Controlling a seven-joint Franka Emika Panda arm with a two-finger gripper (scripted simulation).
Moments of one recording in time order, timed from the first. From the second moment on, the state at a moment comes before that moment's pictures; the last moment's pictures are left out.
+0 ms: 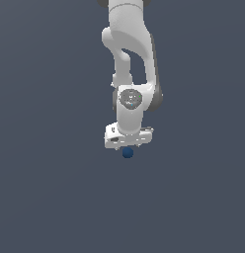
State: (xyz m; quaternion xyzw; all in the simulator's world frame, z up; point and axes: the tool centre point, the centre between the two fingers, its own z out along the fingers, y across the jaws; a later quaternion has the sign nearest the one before) arm 0.007 0.023 0.084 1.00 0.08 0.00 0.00
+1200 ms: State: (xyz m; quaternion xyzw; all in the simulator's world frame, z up) arm 0.008 0.026 0.032 1.00 0.09 0.00 0.00
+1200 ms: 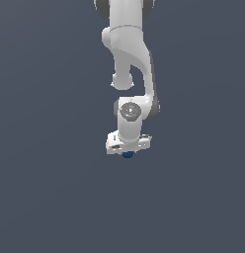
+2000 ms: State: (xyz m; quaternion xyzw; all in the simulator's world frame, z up) arm 0.000 0.014 0.036 1.00 0.09 0.00 0.00
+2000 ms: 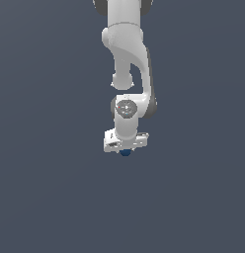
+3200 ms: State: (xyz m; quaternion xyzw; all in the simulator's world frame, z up) arm -0.107 -0.167 0.117 1.00 0.08 0.00 0.00
